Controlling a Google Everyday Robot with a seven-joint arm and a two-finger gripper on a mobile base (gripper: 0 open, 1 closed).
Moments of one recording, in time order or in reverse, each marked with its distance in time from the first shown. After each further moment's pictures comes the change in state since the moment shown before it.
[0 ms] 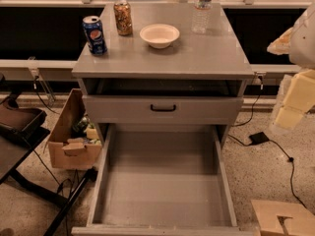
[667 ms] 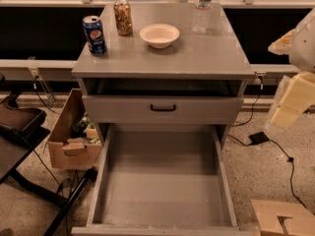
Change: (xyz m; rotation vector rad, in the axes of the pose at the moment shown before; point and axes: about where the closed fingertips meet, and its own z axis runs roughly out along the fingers) arm 0.002 -0.007 0.007 0.035 -0.043 0.026
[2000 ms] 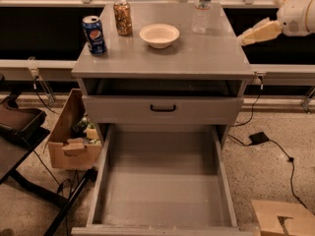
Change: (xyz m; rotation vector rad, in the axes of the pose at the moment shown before) arm 0.000 -0.290 0.074 0.415 -0.720 0.258
